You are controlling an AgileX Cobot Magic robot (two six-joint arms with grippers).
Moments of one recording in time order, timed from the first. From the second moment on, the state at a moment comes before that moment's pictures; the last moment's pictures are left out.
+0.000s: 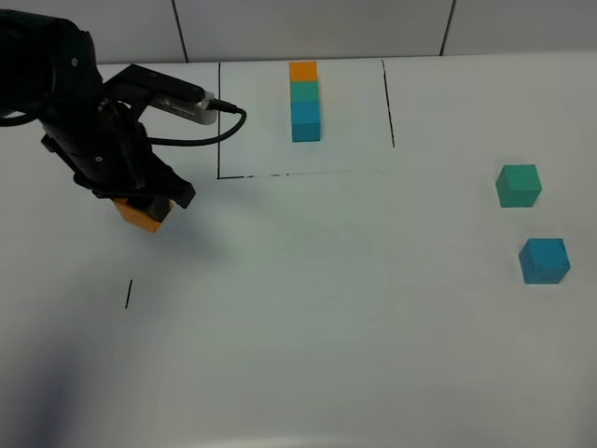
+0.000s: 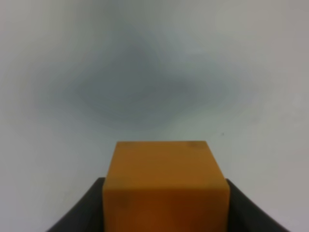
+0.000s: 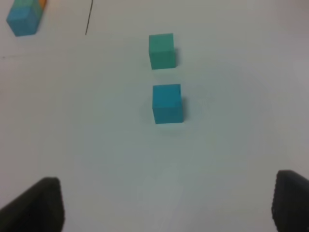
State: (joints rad) left arm -0.35 1.84 -1.33 0.00 0.90 0.16; right arm 0.04 -0.01 -0.49 0.02 1.06 -0.03
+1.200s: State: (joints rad) left arm -0.59 2.49 -2.23 0.01 1.19 0.68; right arm 0.04 -0.01 -0.49 0.02 1.06 -0.03
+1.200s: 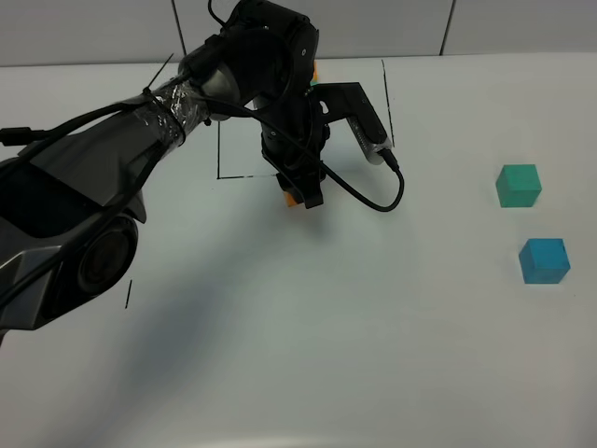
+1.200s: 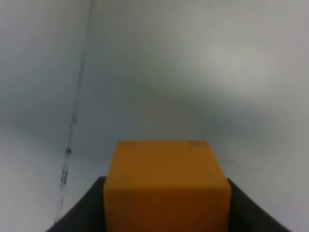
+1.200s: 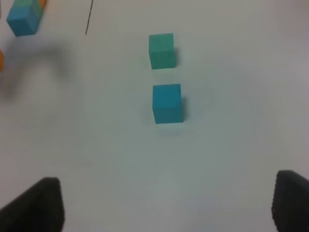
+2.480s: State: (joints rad) left arm -0.60 2.55 -2.26 0.00 1.19 0.85; right arm 0.04 -0.01 -0.49 0.02 1.06 -0.03
